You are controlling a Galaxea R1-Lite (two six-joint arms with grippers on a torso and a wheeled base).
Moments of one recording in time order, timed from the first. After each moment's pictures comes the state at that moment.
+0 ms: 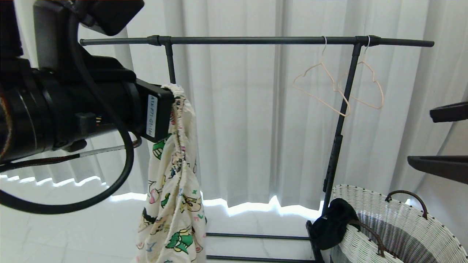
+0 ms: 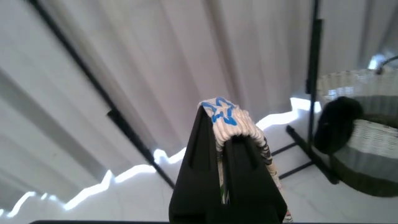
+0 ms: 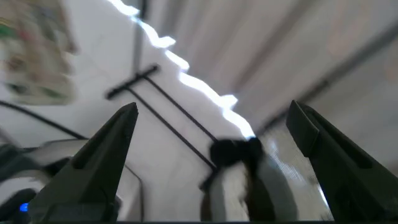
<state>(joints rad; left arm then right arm) -0.75 1.36 -1.24 0.11 0.37 0.20 0.89 1.14 -1.36 0.62 -0.19 -0.10</state>
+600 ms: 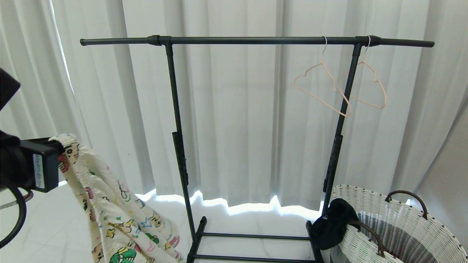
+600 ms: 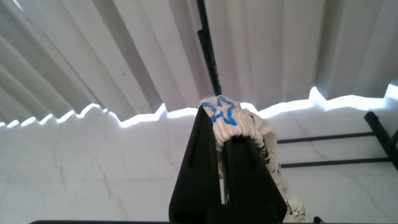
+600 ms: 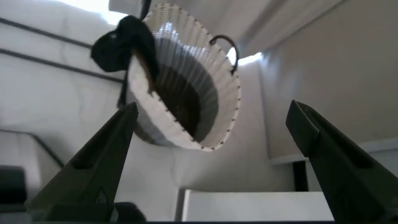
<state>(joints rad) -0.28 1.05 -0.85 0.11 0.26 0.20 0.24 0.93 -1.12 0.80 -0.32 -0.21</state>
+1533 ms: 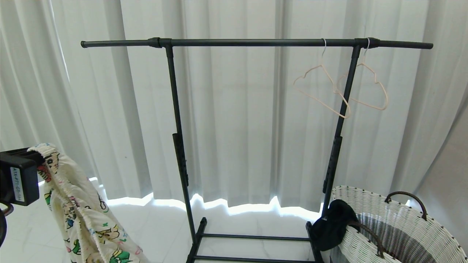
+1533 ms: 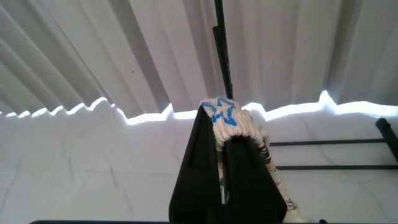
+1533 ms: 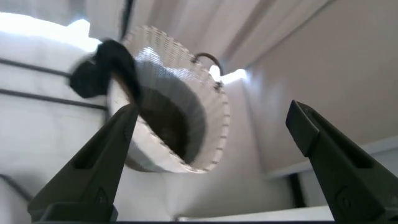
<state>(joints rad) -0.22 0.99 -0.80 0.11 0.26 0.20 0.09 0.83 -0.77 0.38 -0.27 -0.34</state>
